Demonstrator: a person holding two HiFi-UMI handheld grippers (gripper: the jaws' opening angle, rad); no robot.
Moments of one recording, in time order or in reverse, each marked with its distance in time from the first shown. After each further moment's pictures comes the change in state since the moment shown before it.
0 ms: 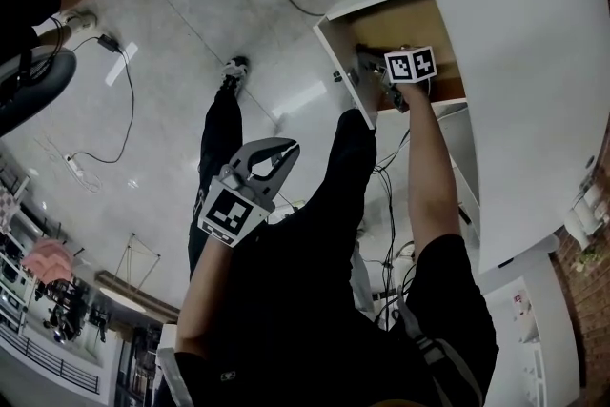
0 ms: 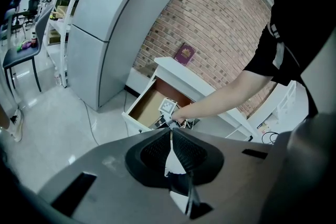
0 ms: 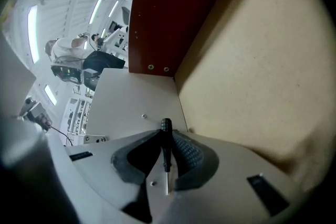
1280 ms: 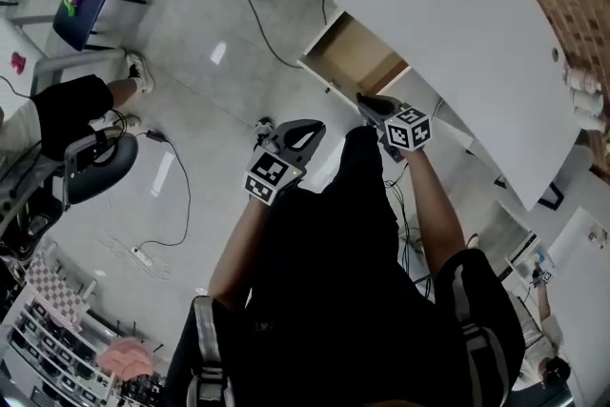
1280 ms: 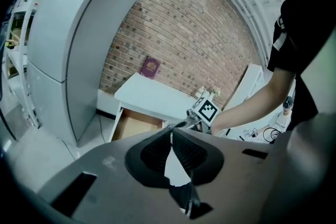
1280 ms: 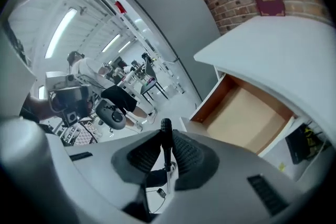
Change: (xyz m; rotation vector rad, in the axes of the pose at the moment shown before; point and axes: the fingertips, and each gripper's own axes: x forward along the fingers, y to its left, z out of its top) left arm -0.049 -0.084 0.114 0.261 -0.026 -0.240; right arm -0.212 0.227 -0.037 -0.064 -0.532 -0.168
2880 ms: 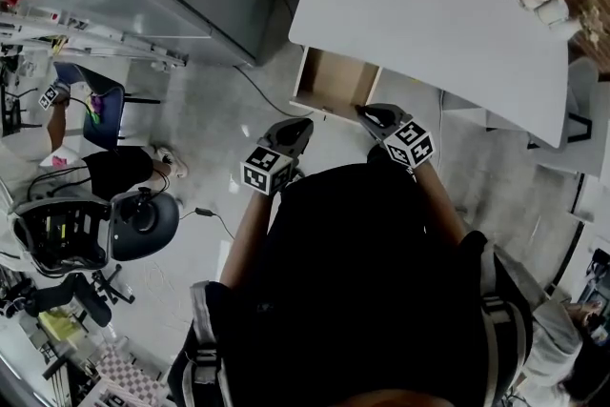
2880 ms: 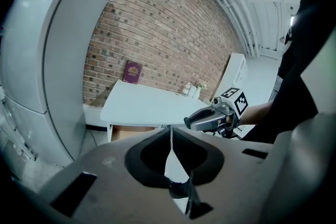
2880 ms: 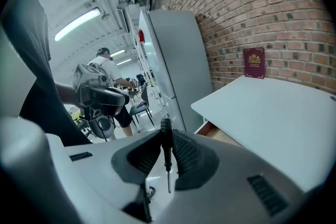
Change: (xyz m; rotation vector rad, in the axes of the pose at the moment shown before) left arm 0.010 -0.010 0.030 0.209 0.063 -0.110; right arm -0.103 0.058 0.022 -0.181 -0.358 -0.231
